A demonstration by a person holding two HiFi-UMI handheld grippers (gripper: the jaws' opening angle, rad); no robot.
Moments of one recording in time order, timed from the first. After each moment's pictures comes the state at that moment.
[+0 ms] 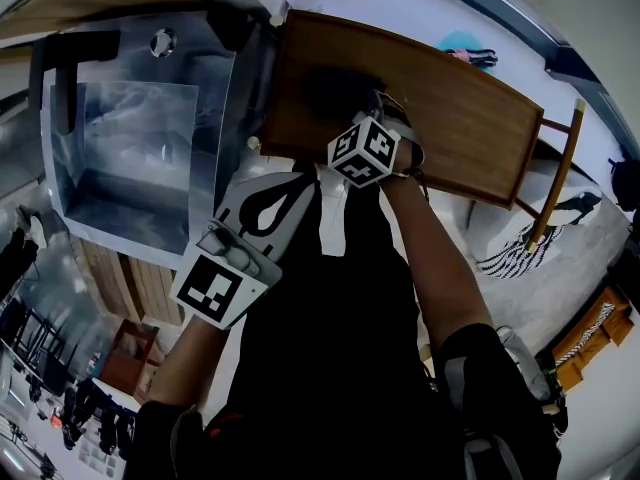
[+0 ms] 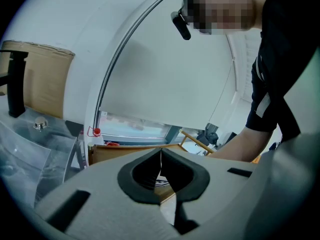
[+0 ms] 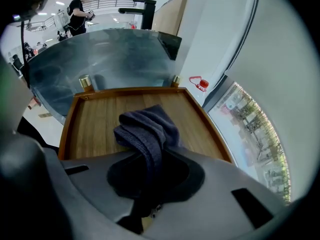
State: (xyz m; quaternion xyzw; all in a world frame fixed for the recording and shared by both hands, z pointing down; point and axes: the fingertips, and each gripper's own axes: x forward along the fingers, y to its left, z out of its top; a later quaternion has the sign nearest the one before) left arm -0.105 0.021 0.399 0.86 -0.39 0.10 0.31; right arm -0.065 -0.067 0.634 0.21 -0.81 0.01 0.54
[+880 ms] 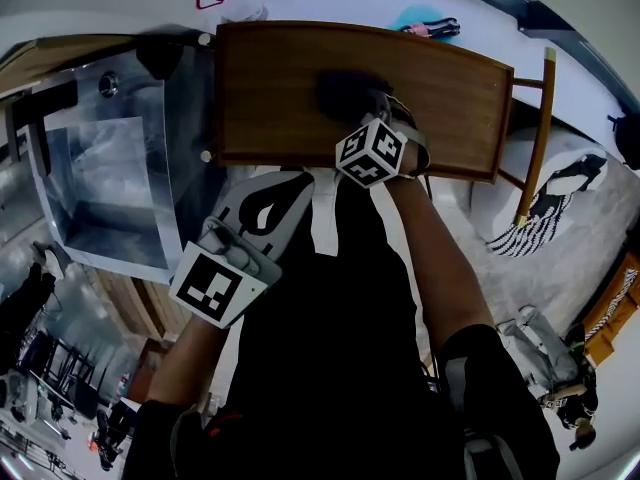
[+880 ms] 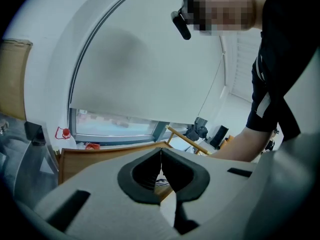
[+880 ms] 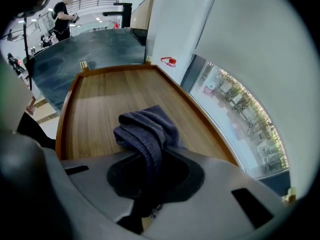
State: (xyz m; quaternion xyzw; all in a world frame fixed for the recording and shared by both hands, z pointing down) left arm -0.001 0.010 0.395 0.89 -0.33 0.13 0.30; right arm 0.068 -0.067 0.636 0.27 -0.79 0.05 0.55
